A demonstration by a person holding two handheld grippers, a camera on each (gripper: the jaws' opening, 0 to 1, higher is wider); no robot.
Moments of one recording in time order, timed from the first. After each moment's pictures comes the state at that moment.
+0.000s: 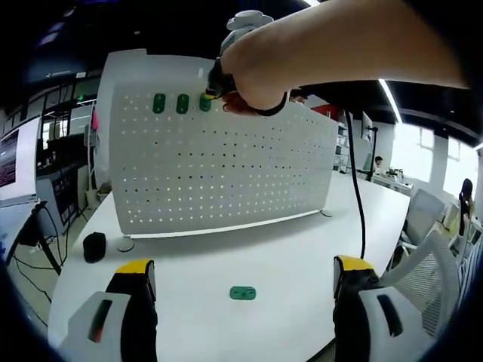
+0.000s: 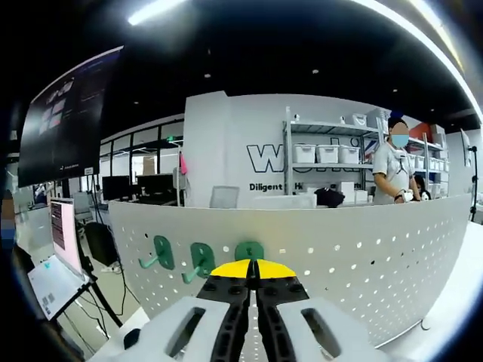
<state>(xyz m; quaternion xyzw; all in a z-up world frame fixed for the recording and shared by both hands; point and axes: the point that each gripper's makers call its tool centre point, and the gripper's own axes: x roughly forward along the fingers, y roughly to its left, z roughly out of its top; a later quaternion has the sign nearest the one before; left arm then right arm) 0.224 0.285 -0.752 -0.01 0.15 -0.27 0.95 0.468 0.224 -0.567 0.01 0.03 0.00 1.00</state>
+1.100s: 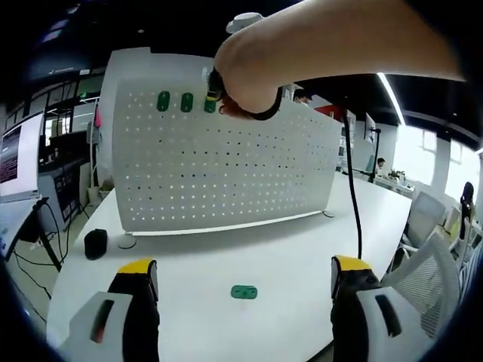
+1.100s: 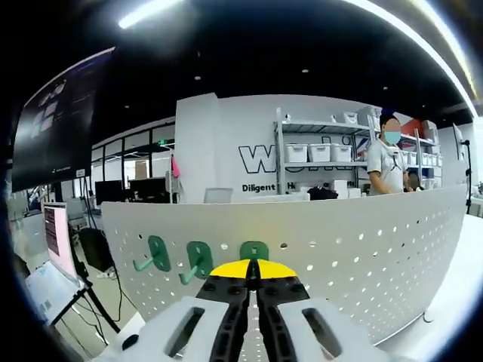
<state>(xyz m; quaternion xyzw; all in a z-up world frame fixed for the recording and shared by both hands) 0.225 0.287 -0.754 -0.02 0.16 -0.27 0.95 0.474 0.224 -0.572 0.00 0.03 -0.02 1.00</state>
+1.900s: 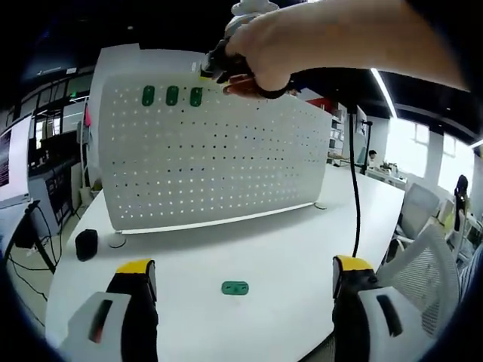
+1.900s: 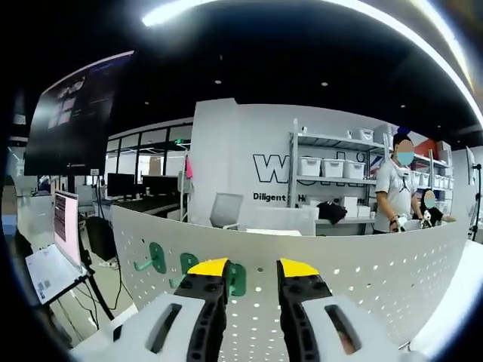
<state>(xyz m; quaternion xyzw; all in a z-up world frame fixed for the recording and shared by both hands) 0.221 0.274 -0.761 -0.01 0.17 -0.29 0.94 0.452 0.190 -0.541 -0.03 0.00 0.03 1.00</state>
